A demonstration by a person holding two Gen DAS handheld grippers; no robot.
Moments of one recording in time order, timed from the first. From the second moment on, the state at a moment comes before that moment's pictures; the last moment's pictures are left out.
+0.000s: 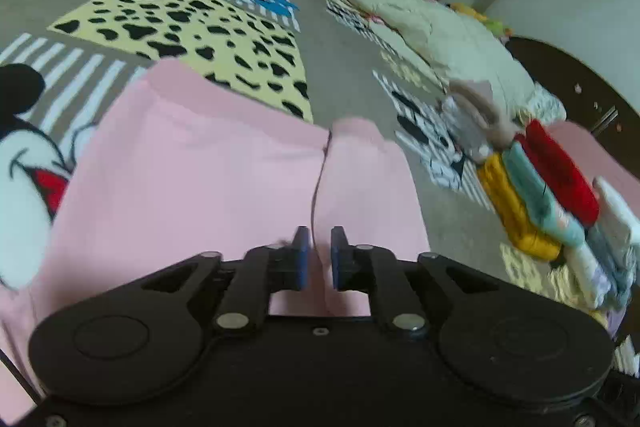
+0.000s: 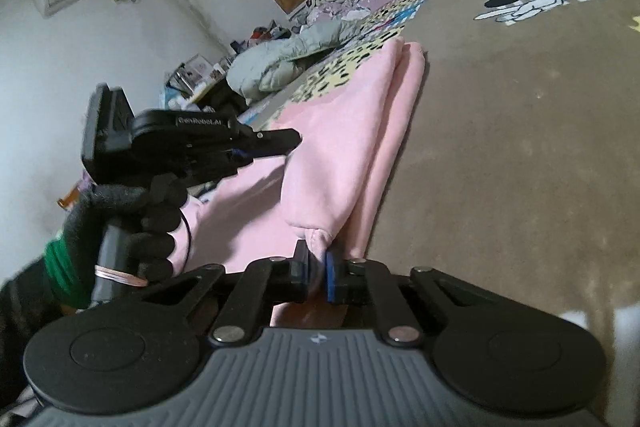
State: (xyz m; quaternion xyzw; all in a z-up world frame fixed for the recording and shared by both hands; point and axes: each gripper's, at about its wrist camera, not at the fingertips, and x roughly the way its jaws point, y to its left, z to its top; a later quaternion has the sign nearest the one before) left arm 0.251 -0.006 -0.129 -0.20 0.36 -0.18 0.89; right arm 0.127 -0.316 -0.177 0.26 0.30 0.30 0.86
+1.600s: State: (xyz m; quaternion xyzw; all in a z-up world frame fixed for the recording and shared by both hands) left arm 0.324 -0.165 -0.122 0.13 0.33 -0.19 0.91; right arm 0.112 -0.329 -0.175 0.27 0.33 0.32 0.85
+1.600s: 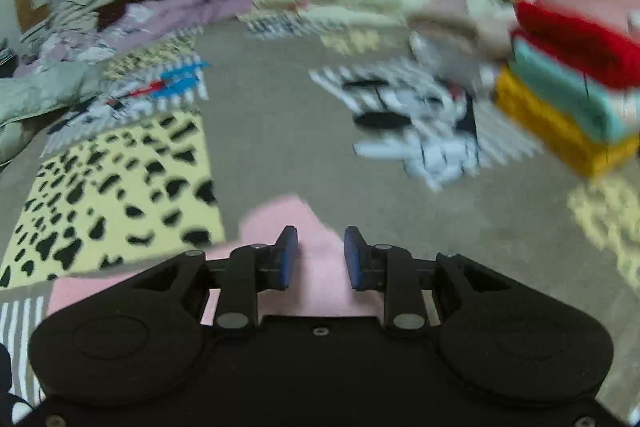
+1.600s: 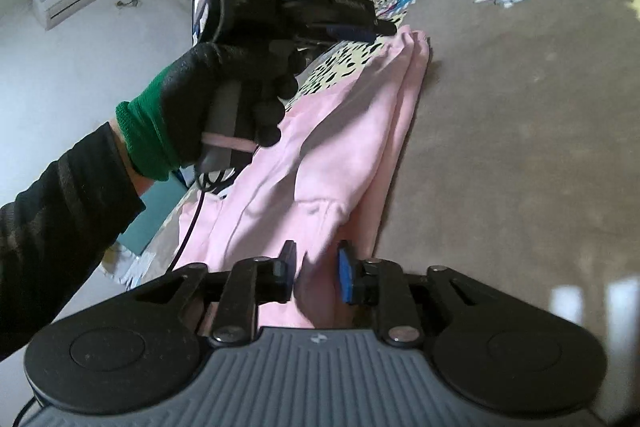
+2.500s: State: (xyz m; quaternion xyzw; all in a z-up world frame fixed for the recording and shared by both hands) left arm 0.172 -0.103 -0.122 0.07 0.31 -0.29 0.90; right arm 0.069 -0.294 -0.132 0.06 0.27 0.33 0.91
